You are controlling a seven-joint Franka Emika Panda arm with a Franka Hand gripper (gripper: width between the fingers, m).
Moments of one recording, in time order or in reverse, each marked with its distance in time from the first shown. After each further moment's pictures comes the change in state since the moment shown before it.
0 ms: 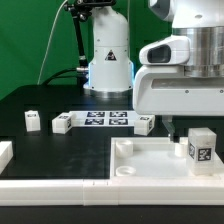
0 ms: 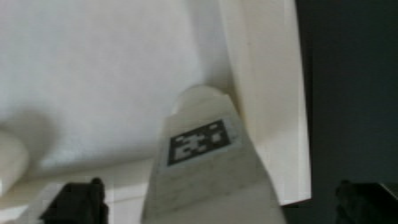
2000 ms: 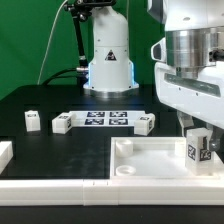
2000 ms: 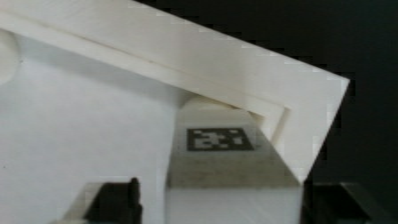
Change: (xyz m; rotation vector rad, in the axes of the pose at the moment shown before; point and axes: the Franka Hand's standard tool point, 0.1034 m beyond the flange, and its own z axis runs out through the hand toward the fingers) arm -0.004 0.001 0.002 0.046 -0.007 1.085
